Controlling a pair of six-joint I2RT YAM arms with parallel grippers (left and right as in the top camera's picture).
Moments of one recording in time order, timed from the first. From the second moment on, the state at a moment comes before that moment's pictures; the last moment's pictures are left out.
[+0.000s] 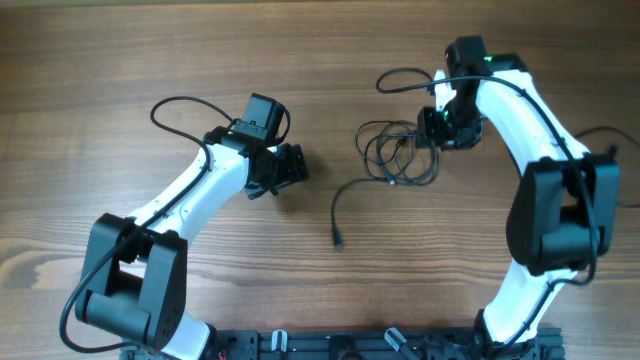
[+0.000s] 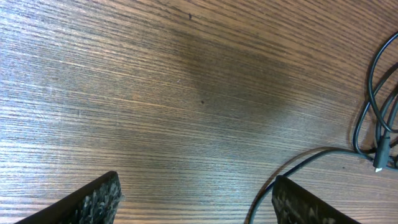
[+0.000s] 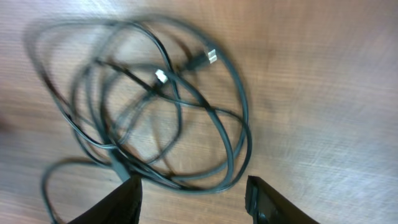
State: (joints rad) left arm -0.36 1.71 1.07 -0.67 0.18 -0.66; right arm 0.11 1.99 1.56 -1.07 -0.17 0.07
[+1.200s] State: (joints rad) left arm -0.36 1.71 1.07 -0.67 0.18 -0.66; right arm 0.11 1.80 1.41 -0.93 -0.34 0.00
